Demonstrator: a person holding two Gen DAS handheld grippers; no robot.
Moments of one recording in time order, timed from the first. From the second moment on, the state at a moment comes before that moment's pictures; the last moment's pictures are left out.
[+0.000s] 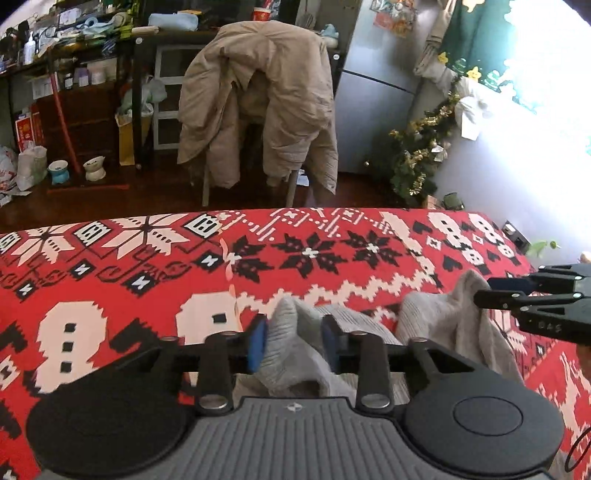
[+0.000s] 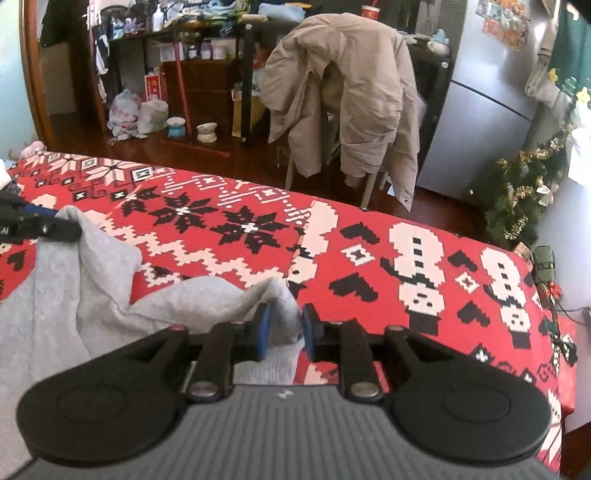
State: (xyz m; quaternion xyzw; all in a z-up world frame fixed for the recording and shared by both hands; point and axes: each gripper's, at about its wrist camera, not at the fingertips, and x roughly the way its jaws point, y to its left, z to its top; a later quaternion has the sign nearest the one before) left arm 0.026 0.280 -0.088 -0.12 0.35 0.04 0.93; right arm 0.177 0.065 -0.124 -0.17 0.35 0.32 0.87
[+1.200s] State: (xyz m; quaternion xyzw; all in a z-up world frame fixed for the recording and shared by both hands) left arm -0.208 0.239 -0.104 -0.19 0.34 0.08 0.92; right arm -0.060 0.023 -0.115 -0.13 0.33 0.35 0.87
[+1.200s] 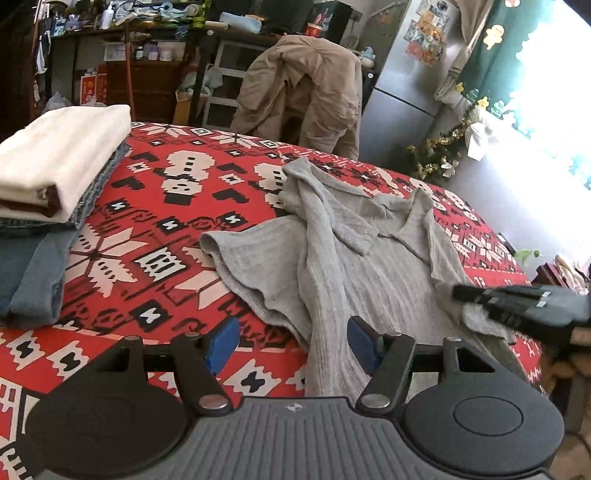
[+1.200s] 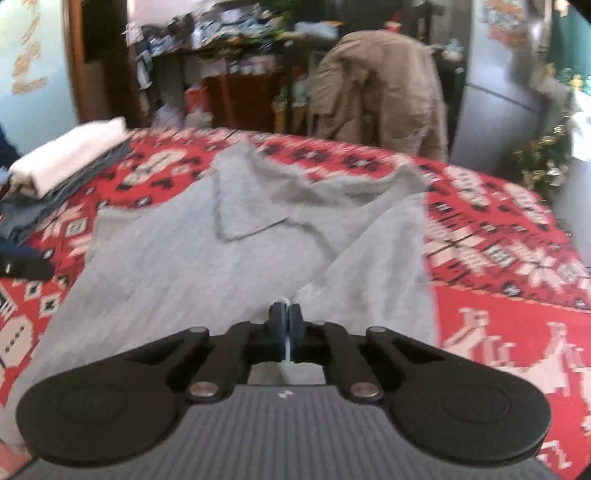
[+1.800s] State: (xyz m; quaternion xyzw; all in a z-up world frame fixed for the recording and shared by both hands) left arm -0.196 0.248 -0.113 -0.20 0.35 0.10 0.91; right arm 0.039 -0.141 -0.088 -0.05 0.34 0.14 0.93
